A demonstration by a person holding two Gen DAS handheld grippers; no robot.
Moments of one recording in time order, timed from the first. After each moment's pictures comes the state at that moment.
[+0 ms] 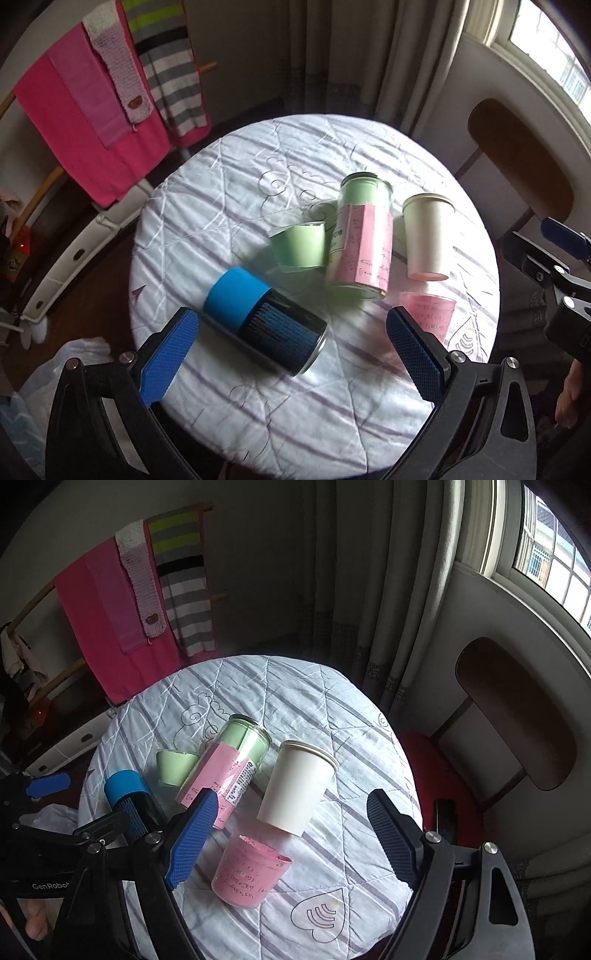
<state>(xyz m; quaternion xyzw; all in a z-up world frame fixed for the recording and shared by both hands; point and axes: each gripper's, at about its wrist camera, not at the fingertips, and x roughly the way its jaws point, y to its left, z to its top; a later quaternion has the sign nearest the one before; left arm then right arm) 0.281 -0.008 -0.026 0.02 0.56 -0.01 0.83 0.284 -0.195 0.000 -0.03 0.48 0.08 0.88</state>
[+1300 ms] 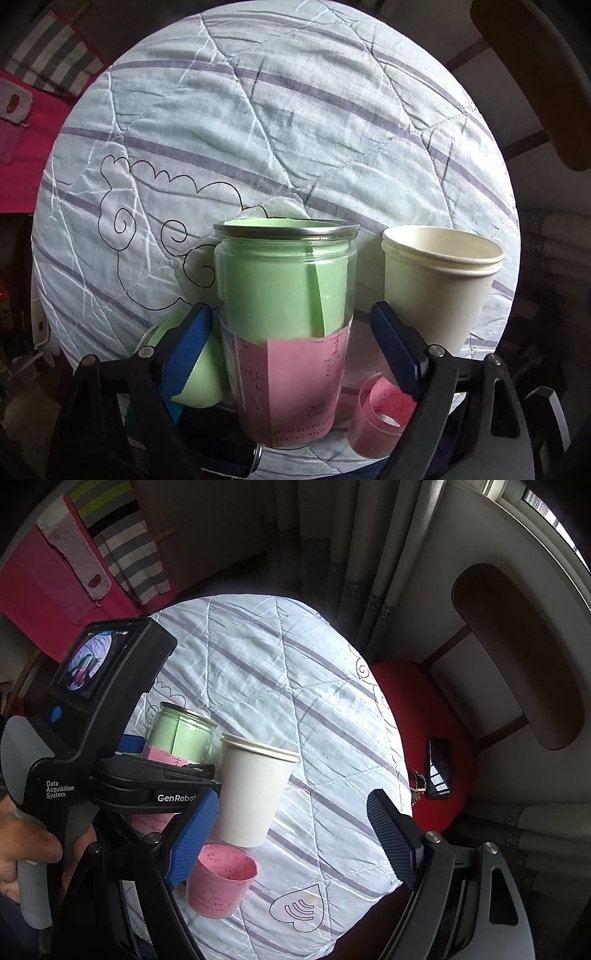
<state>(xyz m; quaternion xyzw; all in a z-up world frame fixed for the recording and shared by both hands) 0.452 -0.118 -0.151 0.09 0.76 -0.10 0.64 0.376 -0.223 -0.037 0.00 0.63 0.02 0.77</state>
